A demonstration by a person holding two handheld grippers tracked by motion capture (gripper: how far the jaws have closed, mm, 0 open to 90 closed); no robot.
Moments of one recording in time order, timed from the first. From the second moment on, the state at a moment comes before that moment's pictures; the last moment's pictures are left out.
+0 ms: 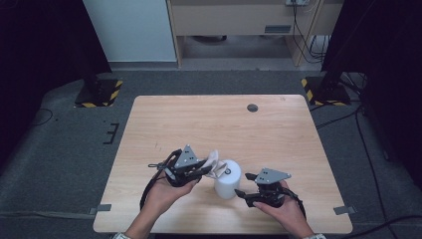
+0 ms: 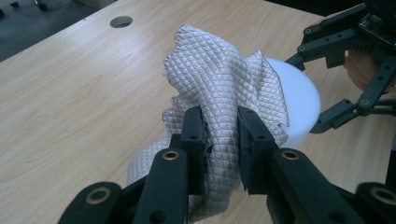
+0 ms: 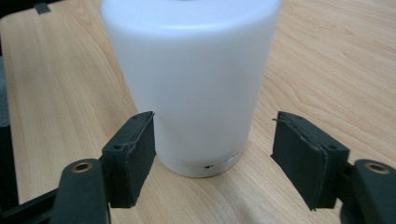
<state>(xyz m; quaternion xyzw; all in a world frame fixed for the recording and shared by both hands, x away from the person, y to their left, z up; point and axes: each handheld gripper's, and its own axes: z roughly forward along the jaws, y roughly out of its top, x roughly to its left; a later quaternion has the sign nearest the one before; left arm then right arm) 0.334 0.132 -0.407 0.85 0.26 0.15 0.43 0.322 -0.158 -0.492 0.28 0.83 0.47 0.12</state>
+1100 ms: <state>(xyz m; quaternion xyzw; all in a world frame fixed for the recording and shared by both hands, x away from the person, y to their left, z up) 0.376 0.120 -0.433 0.86 0.27 0.14 0.41 0.320 -0.137 -0.488 0.27 0.83 0.48 0.12</state>
